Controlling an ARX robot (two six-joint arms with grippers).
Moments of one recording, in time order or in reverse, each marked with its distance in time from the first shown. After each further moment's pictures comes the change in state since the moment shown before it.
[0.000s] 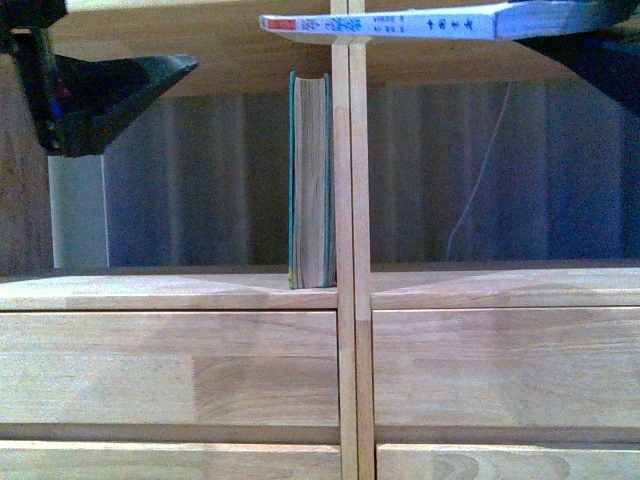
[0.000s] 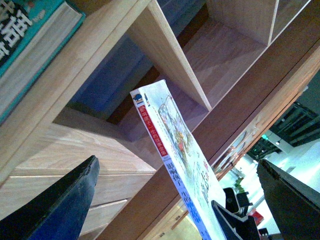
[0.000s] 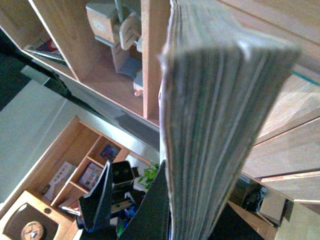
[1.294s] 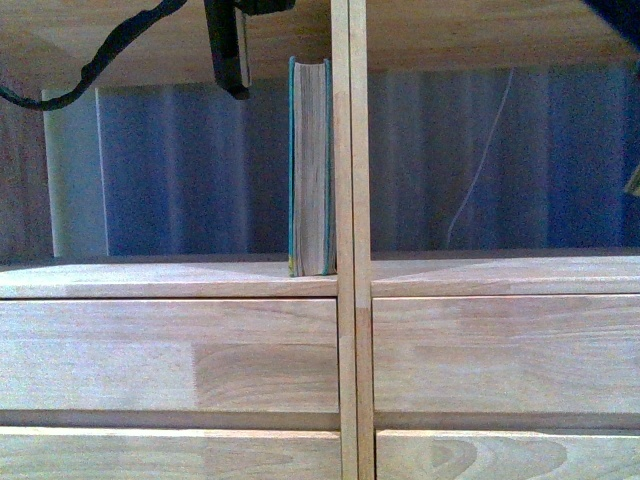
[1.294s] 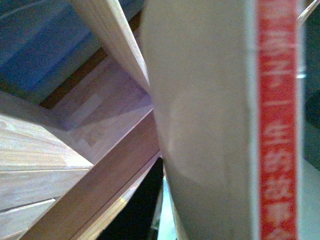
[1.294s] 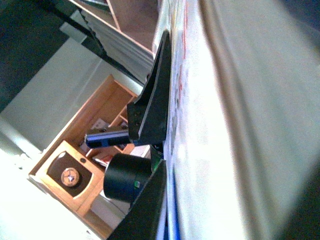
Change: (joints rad) left arm -0.273 0.090 0.087 0.076 -0.139 -0.109; right arm 0.196 -0.100 -0.088 0.064 -0.009 -0.059
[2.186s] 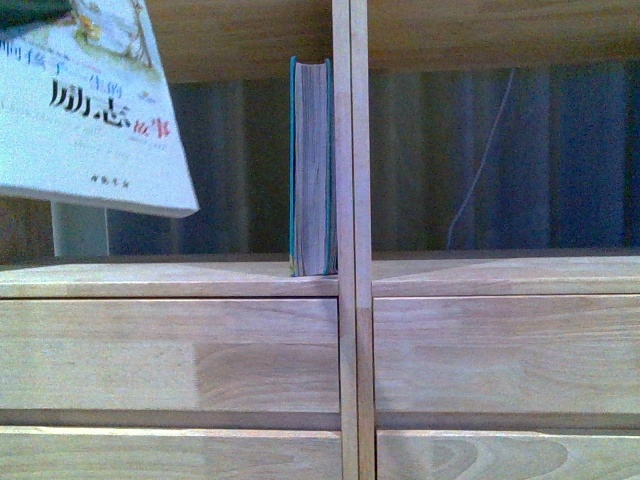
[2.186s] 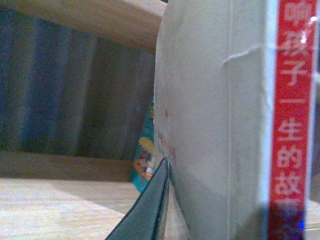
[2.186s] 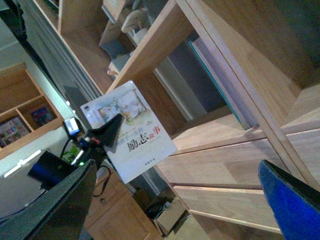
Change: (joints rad) left arm 0.441 -0.047 -0.087 -0.075 -0.149 0.760; right arm -0.553 -0.381 -0.174 -0.246 -0.260 -0.349
